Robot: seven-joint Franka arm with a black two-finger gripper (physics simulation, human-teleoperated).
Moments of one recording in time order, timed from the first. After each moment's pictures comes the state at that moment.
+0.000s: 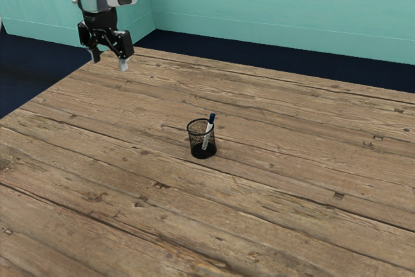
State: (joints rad) arm 0.01 0.20 0.10 -1.36 0.06 1.55 0.14
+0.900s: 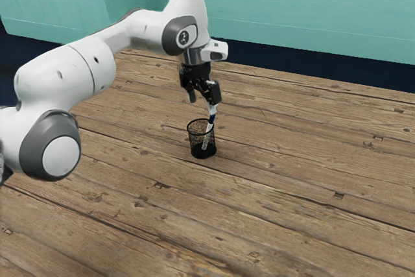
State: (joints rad) arm -0.05 0.83 -0.10 -0.86 0.05 1.67 0.23
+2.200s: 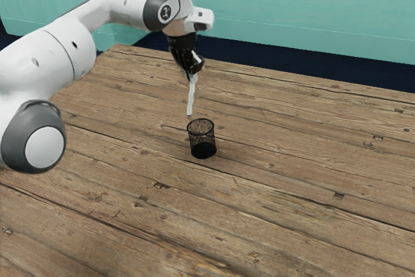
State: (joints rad) arm -0.02 0.71 -0.10 -0.86 0.11 1.72 0.29
